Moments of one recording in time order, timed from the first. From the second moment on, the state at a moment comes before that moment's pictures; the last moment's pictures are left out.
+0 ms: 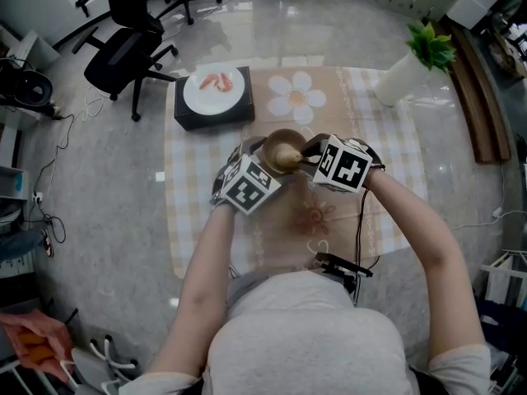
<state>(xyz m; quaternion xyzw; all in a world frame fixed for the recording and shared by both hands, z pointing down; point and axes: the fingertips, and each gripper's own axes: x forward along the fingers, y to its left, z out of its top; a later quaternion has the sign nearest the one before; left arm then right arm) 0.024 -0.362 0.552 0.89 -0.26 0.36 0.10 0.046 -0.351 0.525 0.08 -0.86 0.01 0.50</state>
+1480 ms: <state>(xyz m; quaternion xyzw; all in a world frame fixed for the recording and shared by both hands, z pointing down) 0.018 -0.355 0.538 0.89 -0.27 0.36 0.09 0.092 -0.401 0.488 0.36 -0.86 0.24 0.28</state>
